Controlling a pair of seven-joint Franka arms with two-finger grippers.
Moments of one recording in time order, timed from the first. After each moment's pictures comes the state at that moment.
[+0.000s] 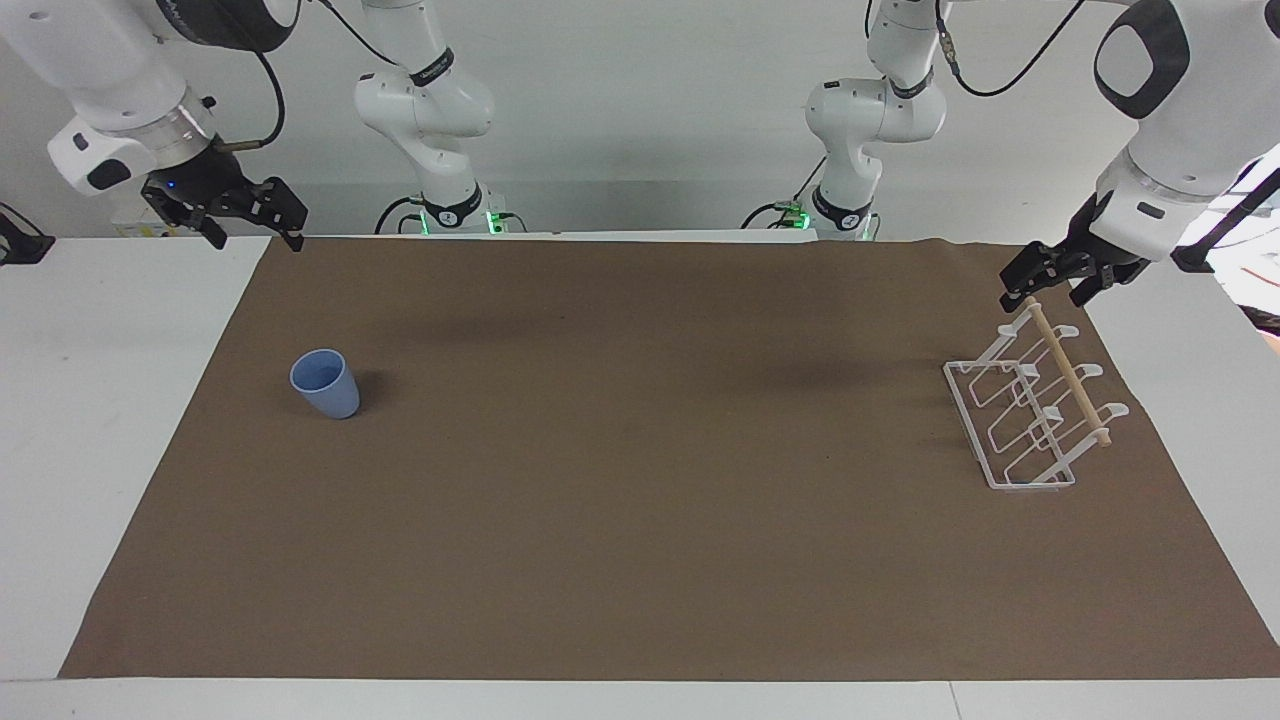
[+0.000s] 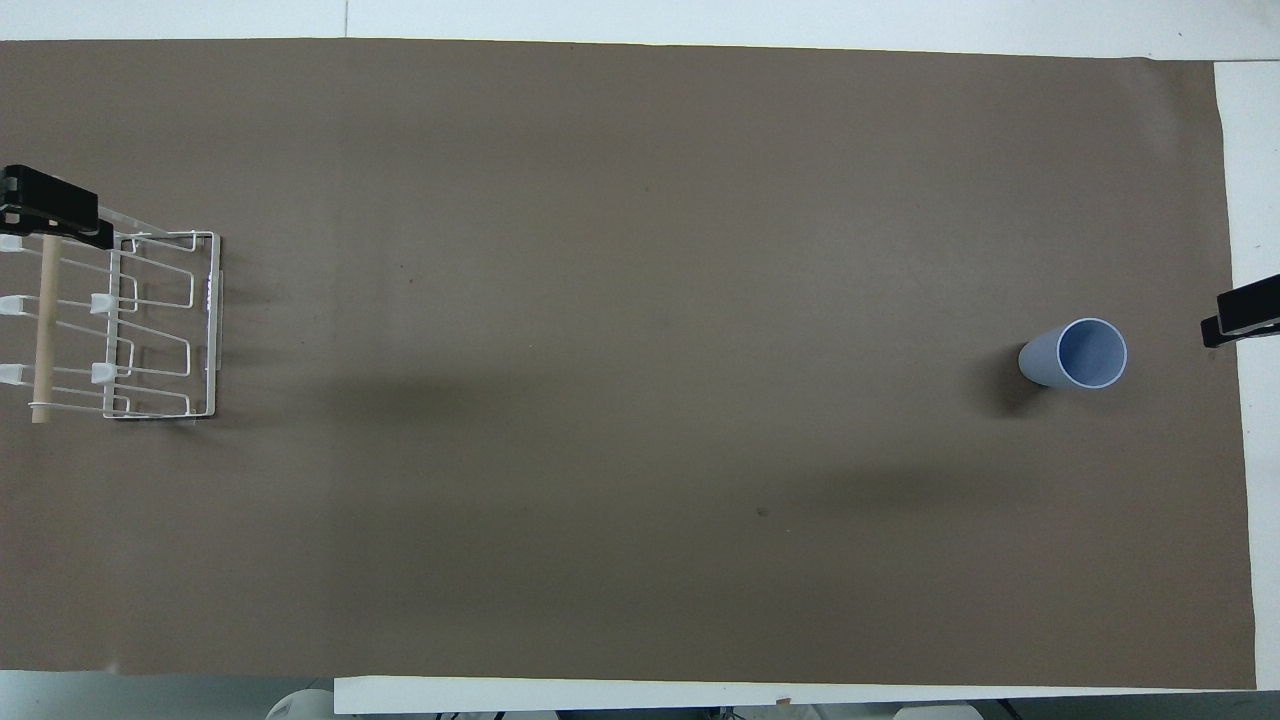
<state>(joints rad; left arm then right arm) -0.21 0.07 0.13 -1.55 -0.03 1.60 -0.05 -0.12 -0.05 -0.03 -1.59 -0.02 1.40 -0.09</state>
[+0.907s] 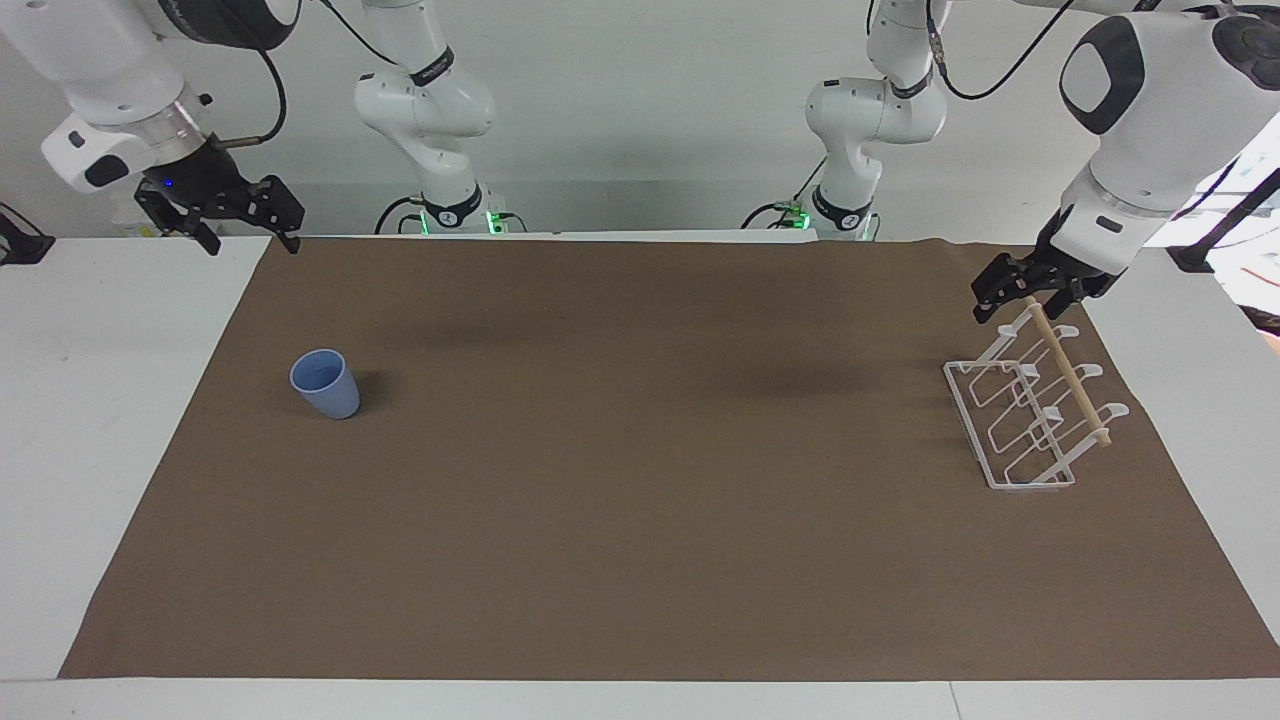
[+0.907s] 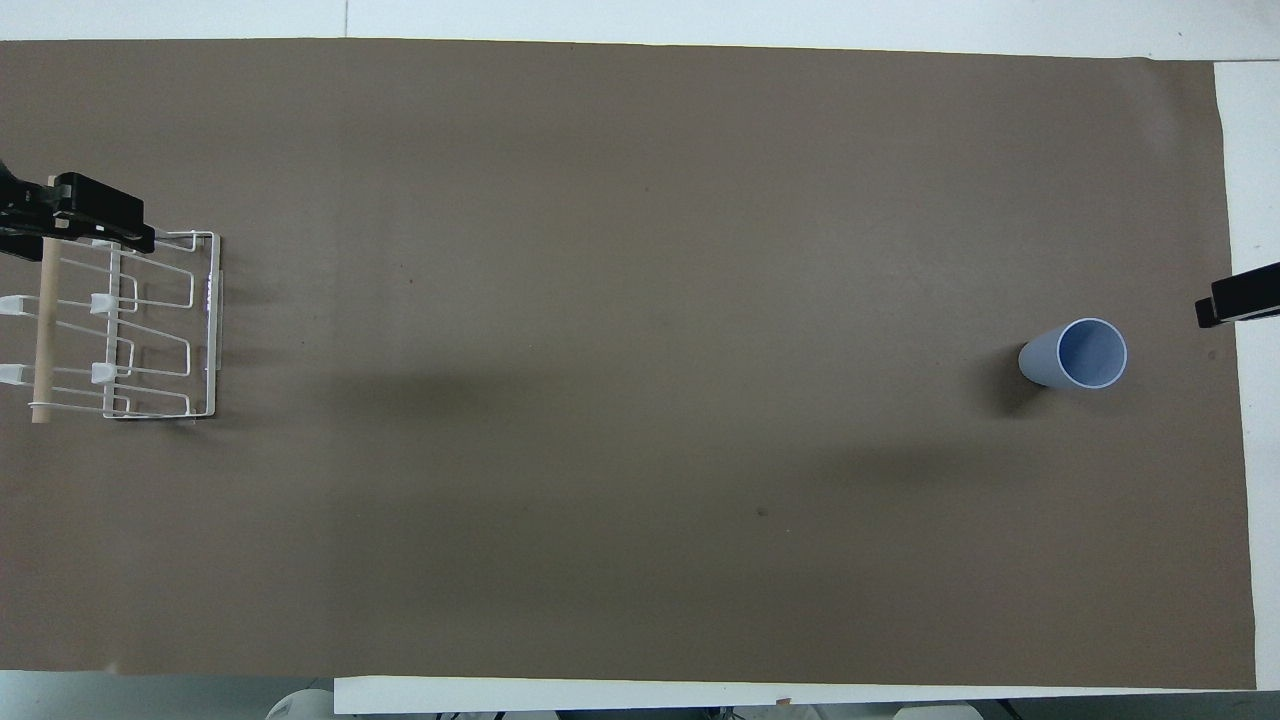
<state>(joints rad) -0.24 0.06 0.14 -1.56 -0.03 1.59 -0.06 -0.12 -0.05 -0.03 -1.65 -0.02 1.53 -0.19</state>
